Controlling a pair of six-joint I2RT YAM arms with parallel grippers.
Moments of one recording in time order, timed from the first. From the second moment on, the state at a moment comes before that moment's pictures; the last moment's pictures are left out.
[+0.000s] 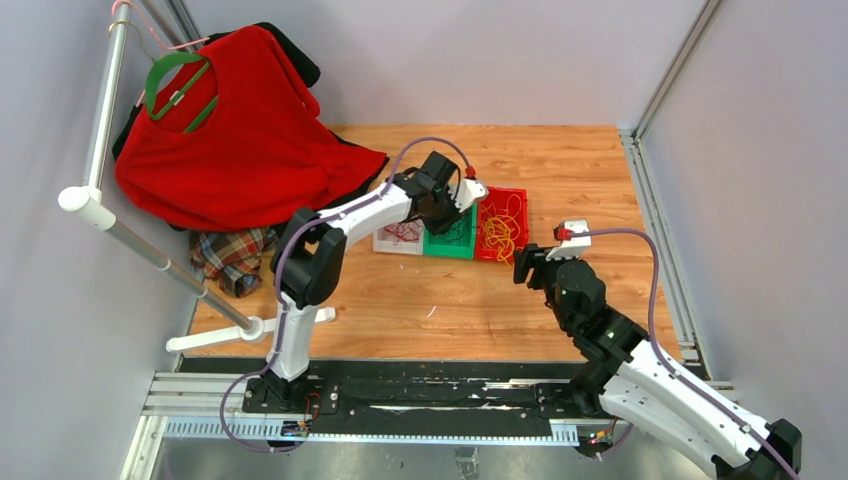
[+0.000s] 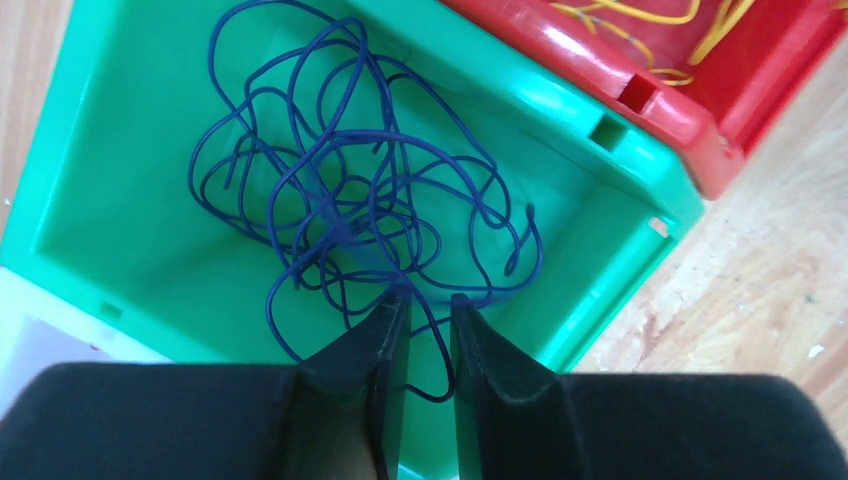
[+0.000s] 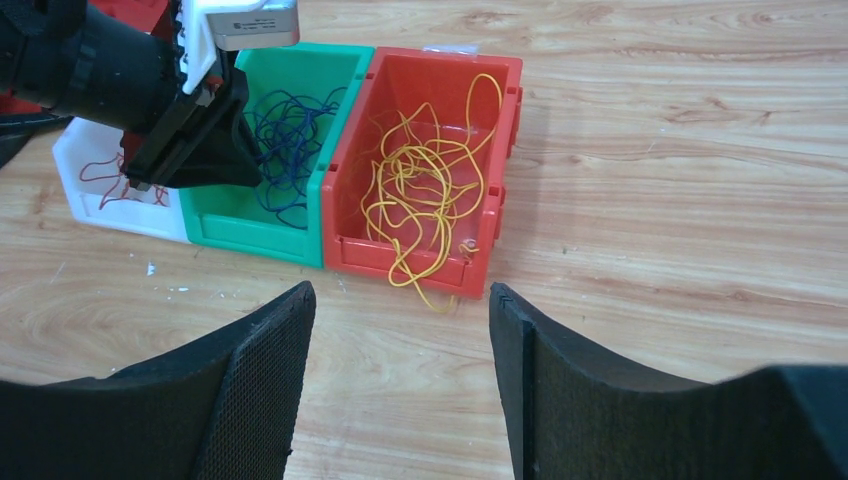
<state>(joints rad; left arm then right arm) -0.65 2.06 1.63 -0.51 0.21 0.43 0.74 0.60 0.45 -0.08 0.54 0.25</state>
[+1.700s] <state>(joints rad) 0.11 1.34 0.36 0.58 0.34 0.09 0.14 1.25 0.32 0.36 0.96 0.23</state>
